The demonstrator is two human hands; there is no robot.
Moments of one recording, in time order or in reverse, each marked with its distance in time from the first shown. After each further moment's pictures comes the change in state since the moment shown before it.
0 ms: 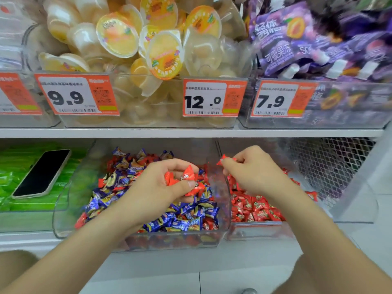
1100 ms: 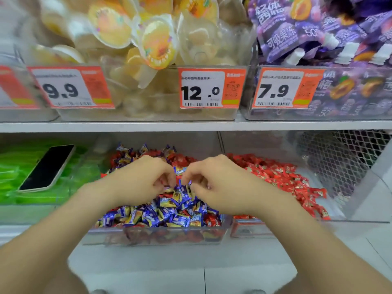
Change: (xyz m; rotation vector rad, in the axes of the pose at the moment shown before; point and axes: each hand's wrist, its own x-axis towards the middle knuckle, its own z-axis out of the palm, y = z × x) left_hand 0.031 -0.005 -0.040 1.124 -0.264 0.098; right_hand -0.024 -0.032 0.025 -0.221 -0.321 -0.530
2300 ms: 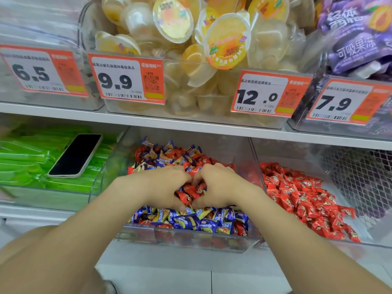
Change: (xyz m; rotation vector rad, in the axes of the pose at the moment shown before) left_hand 0.005 -0.048 0.018 0.126 -0.237 -0.004; right_hand 0.091 -0.002 0.057 -0.240 -0.206 0.114
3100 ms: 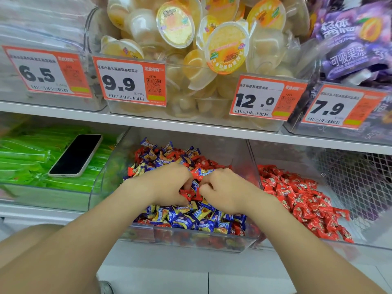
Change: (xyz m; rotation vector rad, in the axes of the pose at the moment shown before) left_hand 0.012 0.003 0.009 -0.042 0.169 -0.027; right_hand -0.020 0.010 0.007 0.099 0.099 0.021
